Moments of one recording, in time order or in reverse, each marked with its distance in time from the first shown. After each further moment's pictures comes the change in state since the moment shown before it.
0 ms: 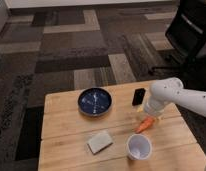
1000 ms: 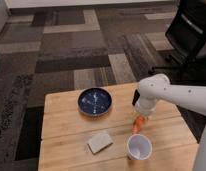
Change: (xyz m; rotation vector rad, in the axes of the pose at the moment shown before) arm 0.035 0.060 -0.035 0.086 0.021 -0.017
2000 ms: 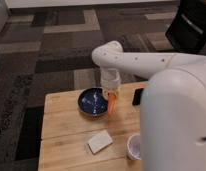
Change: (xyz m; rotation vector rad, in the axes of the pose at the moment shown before) arm -0.026 0.188 -0.068 0.165 0.038 -0.386
